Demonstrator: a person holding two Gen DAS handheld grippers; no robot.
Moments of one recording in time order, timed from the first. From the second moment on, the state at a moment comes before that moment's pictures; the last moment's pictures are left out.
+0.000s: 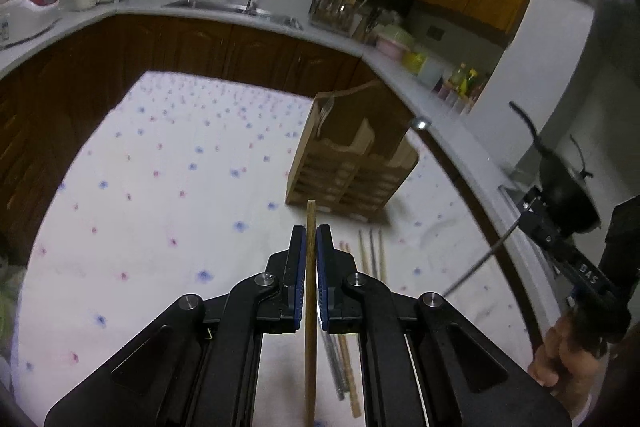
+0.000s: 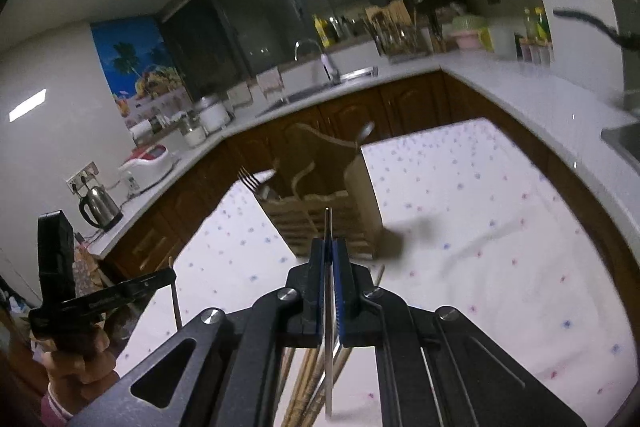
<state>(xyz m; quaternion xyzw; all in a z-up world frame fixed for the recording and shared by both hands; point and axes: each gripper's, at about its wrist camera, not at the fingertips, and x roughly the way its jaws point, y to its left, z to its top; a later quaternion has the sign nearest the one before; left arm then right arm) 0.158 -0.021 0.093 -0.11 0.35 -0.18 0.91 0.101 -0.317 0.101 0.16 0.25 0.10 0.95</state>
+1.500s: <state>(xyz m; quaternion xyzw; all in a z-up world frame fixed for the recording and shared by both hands) 0.240 -0.041 0.240 -0.12 0.16 -0.17 0.96 0.175 -0.342 0.198 0.16 0.12 0.07 0.98</state>
